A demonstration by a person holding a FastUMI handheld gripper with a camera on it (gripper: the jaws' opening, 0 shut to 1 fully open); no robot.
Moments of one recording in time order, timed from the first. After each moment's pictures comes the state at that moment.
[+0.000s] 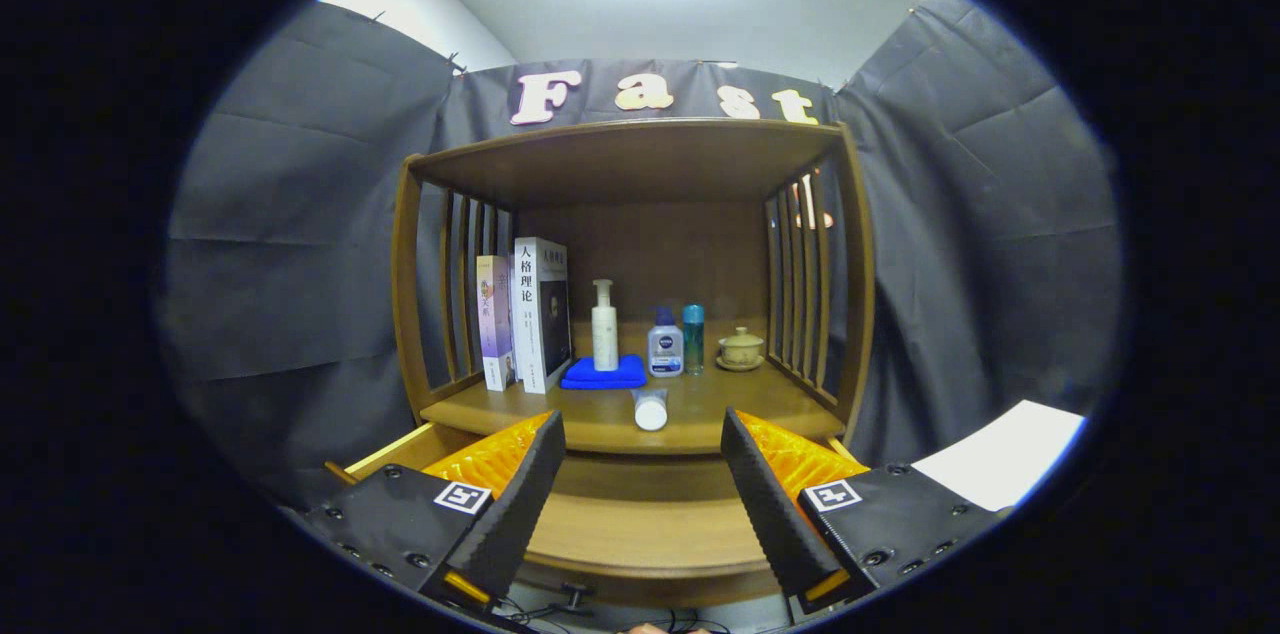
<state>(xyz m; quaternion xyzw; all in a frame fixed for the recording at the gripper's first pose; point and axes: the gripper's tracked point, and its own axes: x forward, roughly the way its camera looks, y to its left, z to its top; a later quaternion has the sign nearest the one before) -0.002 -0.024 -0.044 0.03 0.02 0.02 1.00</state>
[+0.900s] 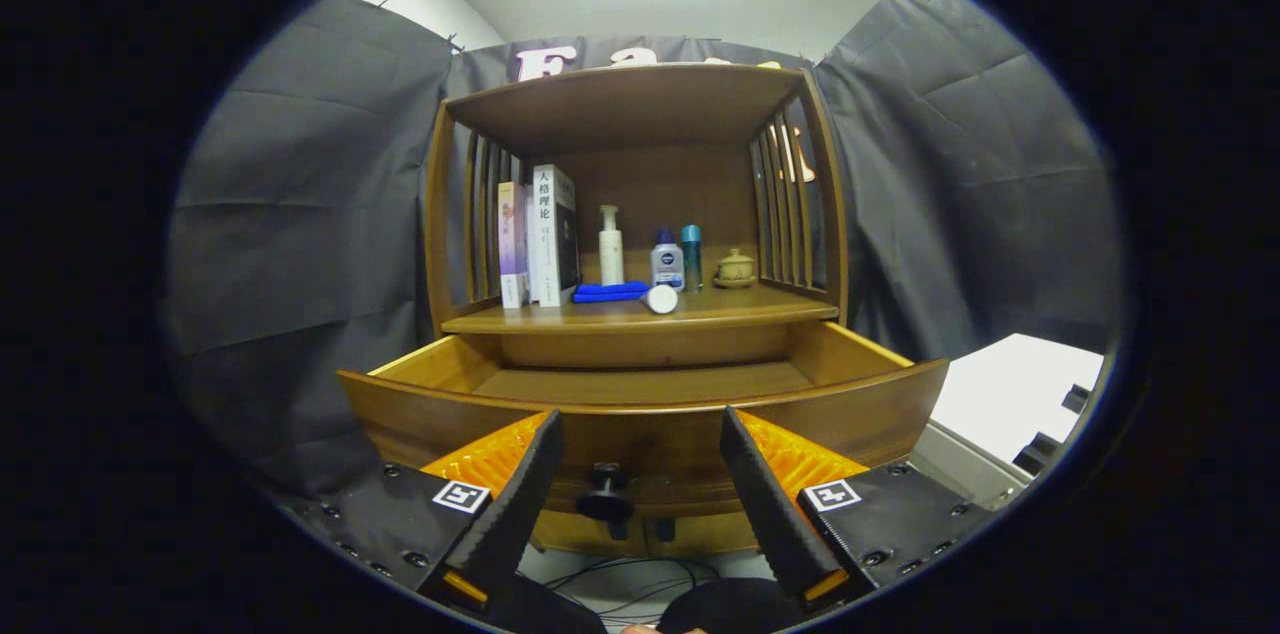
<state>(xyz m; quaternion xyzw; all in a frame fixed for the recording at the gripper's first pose) -0.070 0.009 -0.163 0.03 0.07 0.03 1.00</state>
